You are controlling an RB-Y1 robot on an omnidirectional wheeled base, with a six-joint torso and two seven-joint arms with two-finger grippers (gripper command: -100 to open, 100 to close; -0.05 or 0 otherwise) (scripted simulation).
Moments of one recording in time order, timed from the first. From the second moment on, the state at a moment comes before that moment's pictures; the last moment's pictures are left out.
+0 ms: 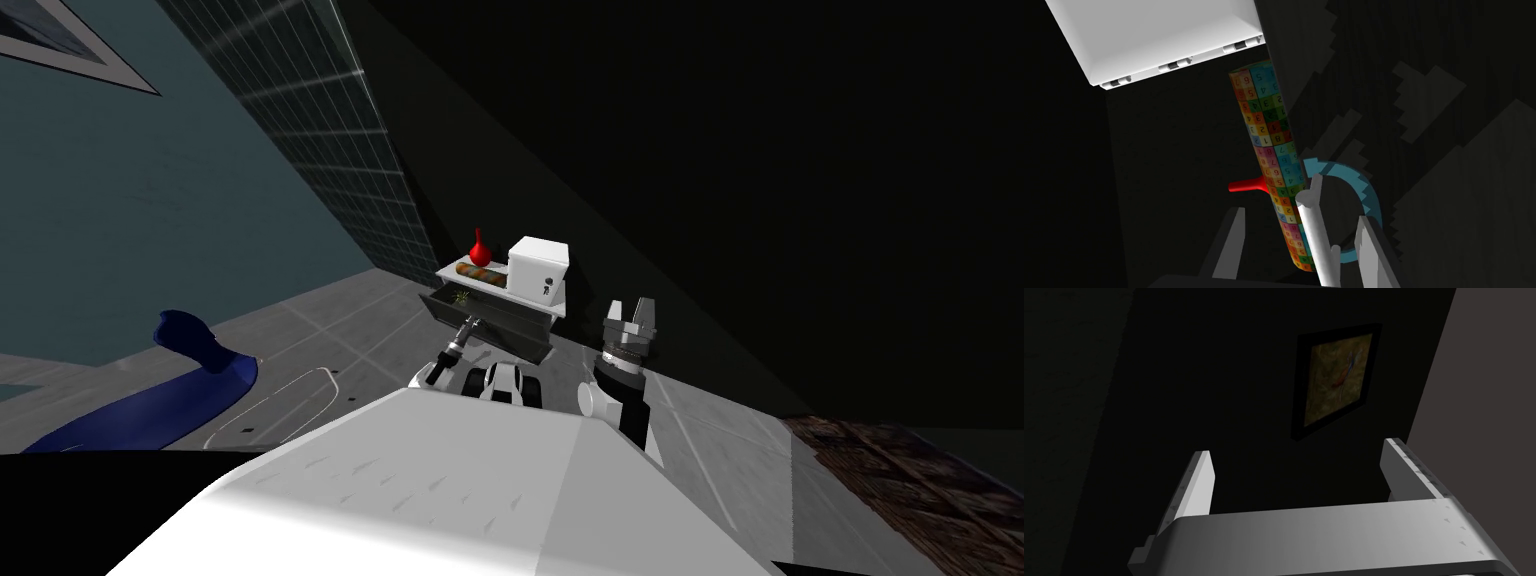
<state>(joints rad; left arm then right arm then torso) 0.04 0.17 -0.09 -0.85 -0.16 -0.97 -0.04 0.54 -0.02 -0.01 -2.24 -0.08 -0.60 0.16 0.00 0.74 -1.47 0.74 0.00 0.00</state>
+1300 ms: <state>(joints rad) -0.12 0.20 -0.08 -0.85 -0.14 -0.77 0.02 0.54 -0.02 -0.01 -2.24 -0.08 -0.60 0.16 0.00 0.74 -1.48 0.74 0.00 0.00</state>
